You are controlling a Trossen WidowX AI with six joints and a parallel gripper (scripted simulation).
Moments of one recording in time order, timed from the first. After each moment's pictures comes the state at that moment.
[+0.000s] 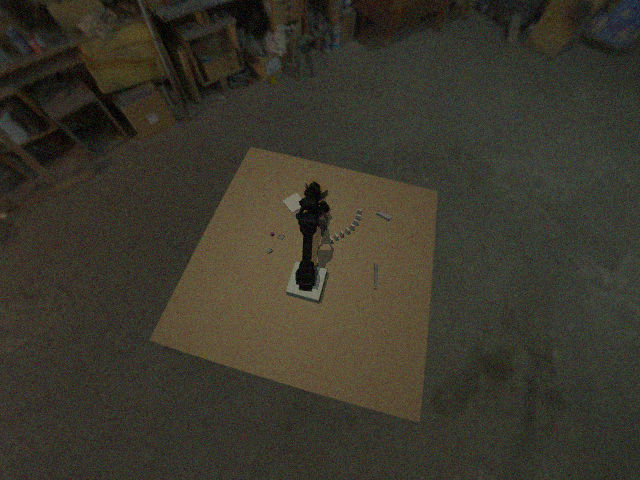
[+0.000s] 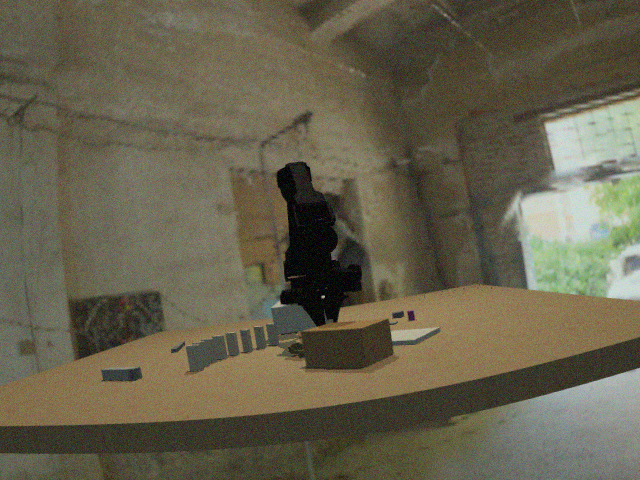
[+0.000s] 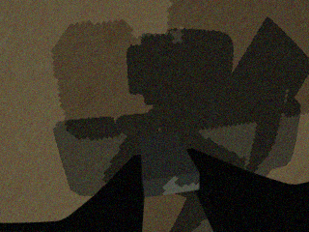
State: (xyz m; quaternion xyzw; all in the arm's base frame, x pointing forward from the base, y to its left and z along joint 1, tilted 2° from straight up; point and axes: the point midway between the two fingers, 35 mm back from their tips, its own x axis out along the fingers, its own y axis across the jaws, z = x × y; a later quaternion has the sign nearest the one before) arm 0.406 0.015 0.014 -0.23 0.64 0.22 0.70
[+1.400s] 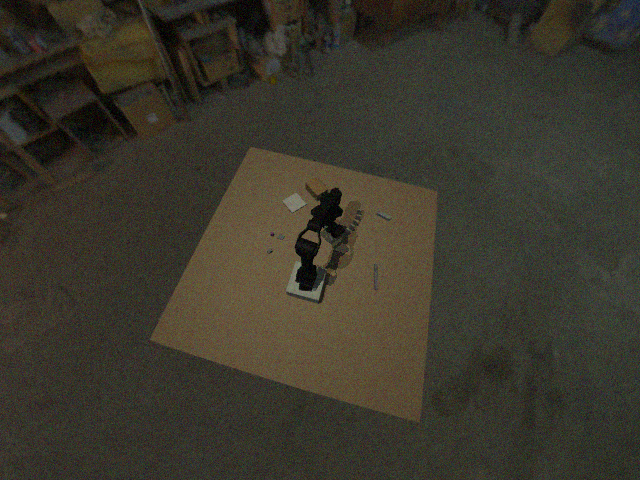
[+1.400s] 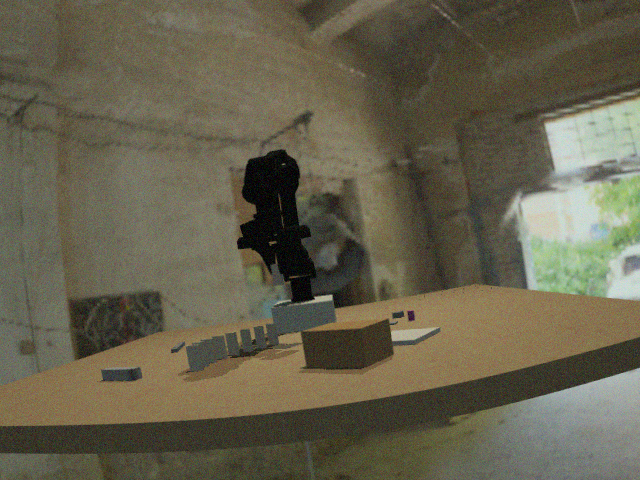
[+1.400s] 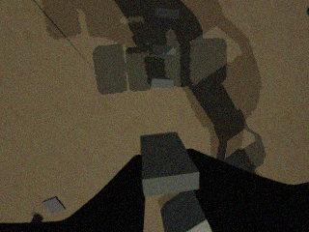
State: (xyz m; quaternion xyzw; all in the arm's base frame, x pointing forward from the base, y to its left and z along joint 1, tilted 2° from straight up) arm 0.270 -0.070 0.136 0.27 0.64 -0.25 0.67
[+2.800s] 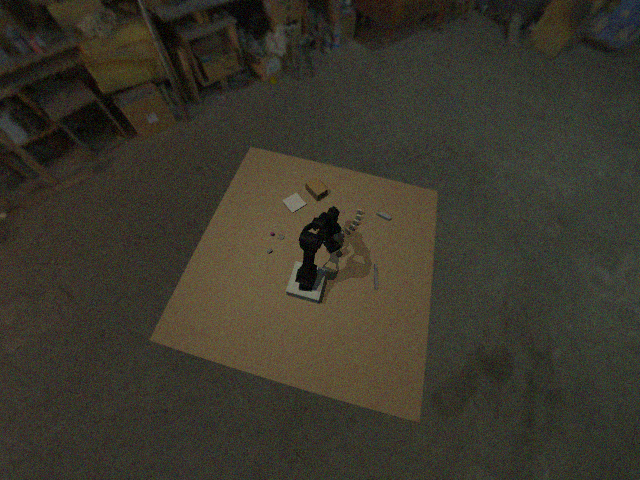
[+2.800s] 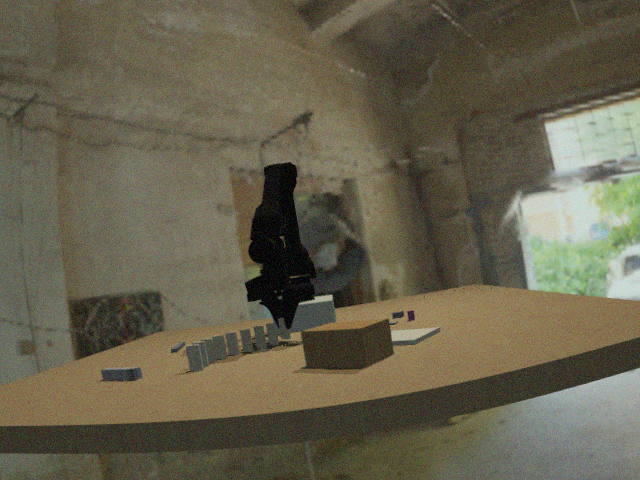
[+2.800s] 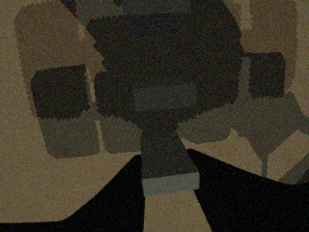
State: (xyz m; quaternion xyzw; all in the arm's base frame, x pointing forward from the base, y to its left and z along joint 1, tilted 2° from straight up) arm 0.264 -0.072 0.005 0.32 0.61 -0.30 0.66
